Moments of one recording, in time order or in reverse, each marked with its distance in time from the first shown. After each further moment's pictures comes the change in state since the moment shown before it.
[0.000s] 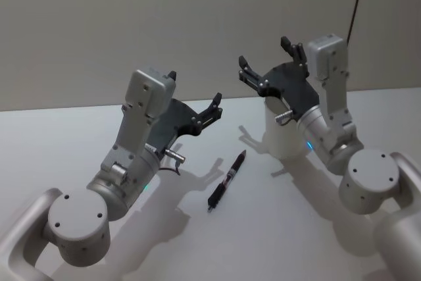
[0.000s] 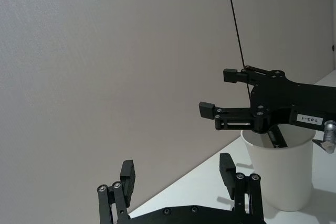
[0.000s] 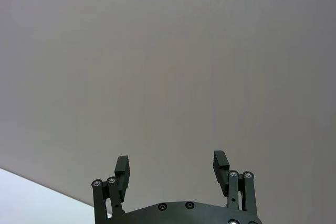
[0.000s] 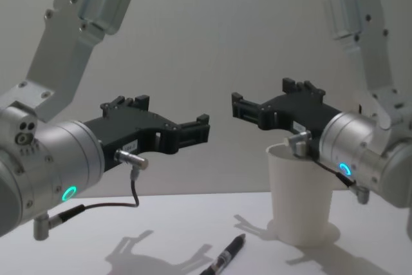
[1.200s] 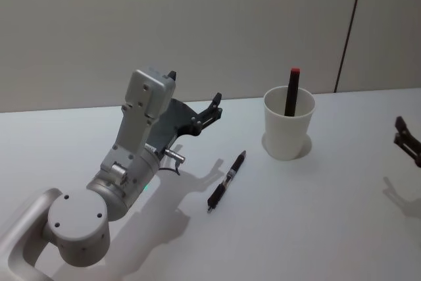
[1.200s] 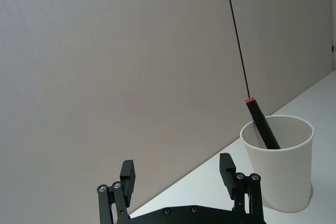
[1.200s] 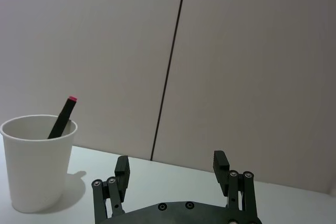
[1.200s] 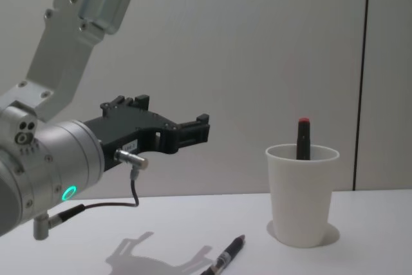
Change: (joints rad) left arm 0.000 0.000 0.000 0.000 0.000 0.000 0.000; right arm -0.586 0.421 0.221 -0.559 0.191 0.028 -0.174
